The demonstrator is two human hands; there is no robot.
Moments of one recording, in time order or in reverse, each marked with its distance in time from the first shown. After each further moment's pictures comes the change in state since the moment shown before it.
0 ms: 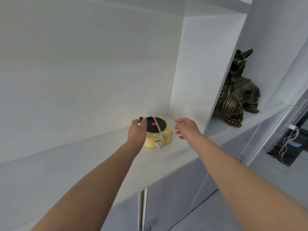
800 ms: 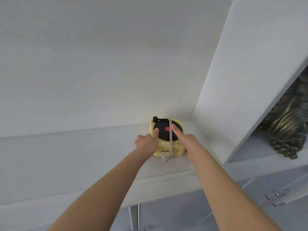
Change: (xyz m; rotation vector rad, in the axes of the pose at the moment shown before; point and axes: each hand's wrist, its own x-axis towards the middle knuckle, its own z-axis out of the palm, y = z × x) left_hand 0.036 -0.020 0.041 0.416 0.112 -0.309; right_hand 0.102 0.039 0.048 -0.094 -0.322 0.254
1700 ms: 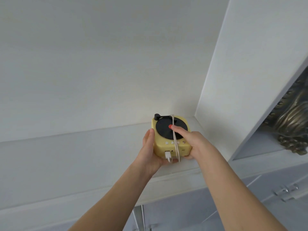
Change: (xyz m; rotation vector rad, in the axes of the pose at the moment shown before) left_hand -0.012 -0.027 0.017 -1.255 -0.562 -0.065; right_hand -0.024 -0.014 -0.010 0.238 -0.098 0.087
